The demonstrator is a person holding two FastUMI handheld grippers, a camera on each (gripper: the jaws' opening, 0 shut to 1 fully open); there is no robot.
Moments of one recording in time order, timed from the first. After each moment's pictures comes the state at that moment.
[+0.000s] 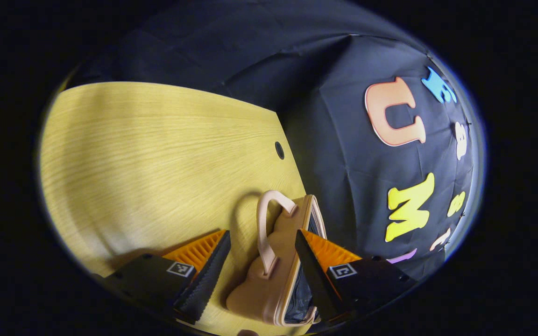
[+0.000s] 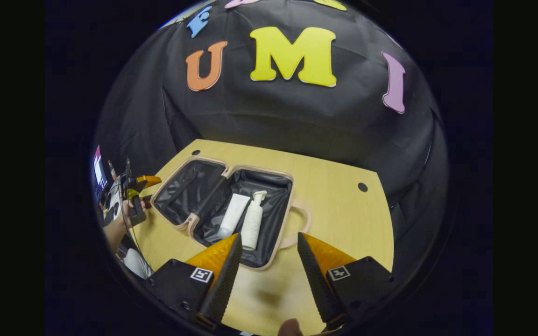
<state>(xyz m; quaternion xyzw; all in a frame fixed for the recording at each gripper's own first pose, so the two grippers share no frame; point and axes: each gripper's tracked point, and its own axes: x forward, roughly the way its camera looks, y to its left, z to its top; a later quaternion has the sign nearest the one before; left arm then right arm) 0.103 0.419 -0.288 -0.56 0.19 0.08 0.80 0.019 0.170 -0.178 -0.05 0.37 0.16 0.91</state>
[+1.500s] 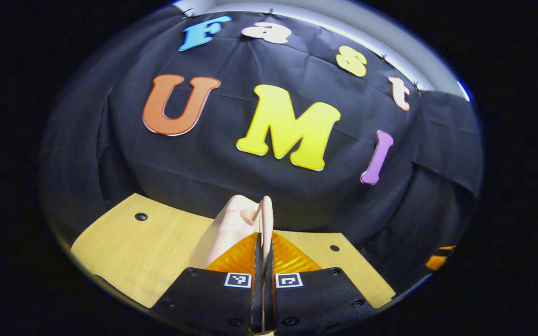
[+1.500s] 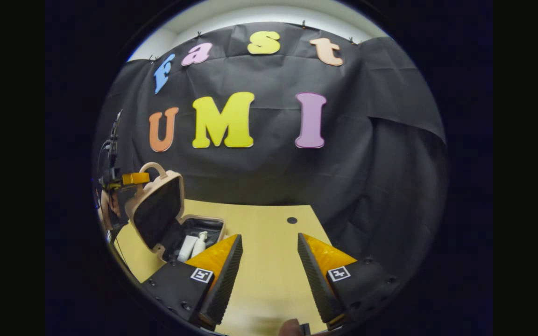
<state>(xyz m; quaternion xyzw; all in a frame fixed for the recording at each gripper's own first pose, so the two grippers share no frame) 0.147 0.063 -0.042 -0.09 0.12 -0.05 0.99 -0.031 -0.034 -0.069 0.00 0.19 -0.02 0.98</state>
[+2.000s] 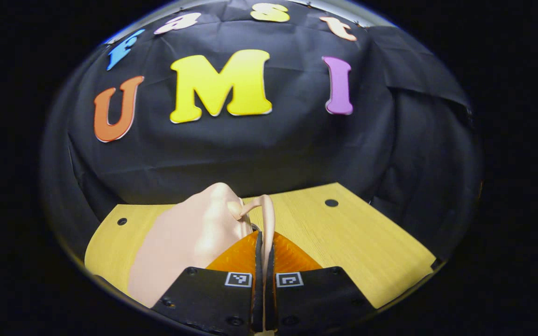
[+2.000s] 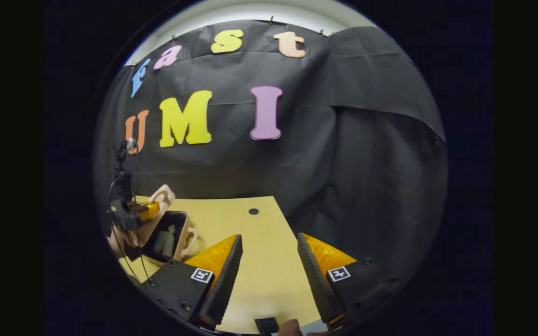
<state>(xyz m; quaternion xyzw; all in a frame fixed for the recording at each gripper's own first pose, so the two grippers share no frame) 0.163 -0.068 -0.160 0.07 0.20 -0.09 0.97 -0.068 -0.152 -0.086 0.02 0.21 -0.12 0.97</state>
